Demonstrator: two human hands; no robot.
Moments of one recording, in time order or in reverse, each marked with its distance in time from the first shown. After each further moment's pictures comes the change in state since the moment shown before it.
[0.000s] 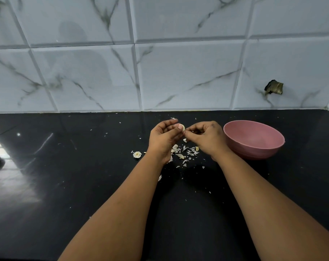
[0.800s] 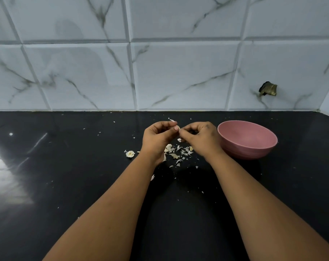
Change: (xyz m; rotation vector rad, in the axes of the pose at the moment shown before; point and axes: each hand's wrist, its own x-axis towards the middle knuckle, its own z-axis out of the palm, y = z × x) left_hand 0.000 -0.006 -0.005 0.078 -0.029 0.077; right_hand -0.005 0.001 0.001 -0.006 0.021 -0.049
